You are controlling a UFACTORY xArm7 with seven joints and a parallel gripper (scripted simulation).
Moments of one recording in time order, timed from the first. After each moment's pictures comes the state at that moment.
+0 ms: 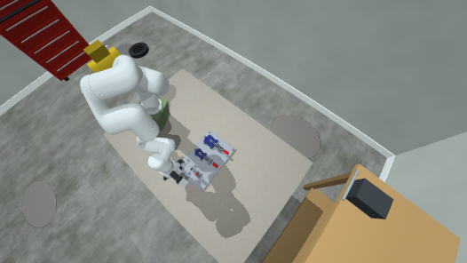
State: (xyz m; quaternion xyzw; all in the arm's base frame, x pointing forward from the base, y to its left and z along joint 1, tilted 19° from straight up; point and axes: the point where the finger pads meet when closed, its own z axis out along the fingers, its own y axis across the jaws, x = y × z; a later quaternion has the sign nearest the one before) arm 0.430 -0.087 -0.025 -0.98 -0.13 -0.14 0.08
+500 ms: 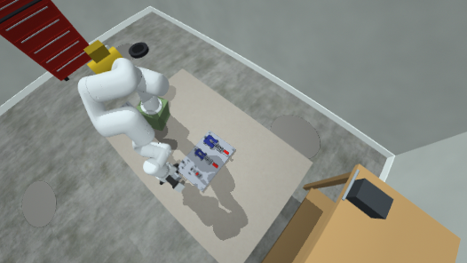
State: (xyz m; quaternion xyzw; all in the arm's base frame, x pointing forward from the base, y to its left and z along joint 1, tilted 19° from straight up) arm 0.438 -0.116 -0.028 -0.98 -0.13 -0.14 0.08
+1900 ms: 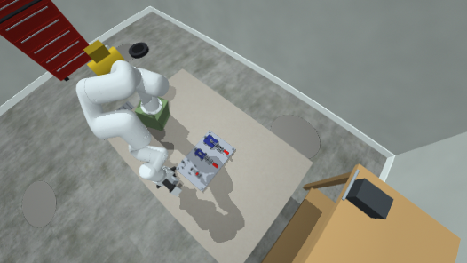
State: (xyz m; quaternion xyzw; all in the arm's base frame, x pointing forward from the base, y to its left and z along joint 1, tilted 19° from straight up) arm 0.445 -0.139 -0.031 -0.98 -0.13 -0.14 0.08
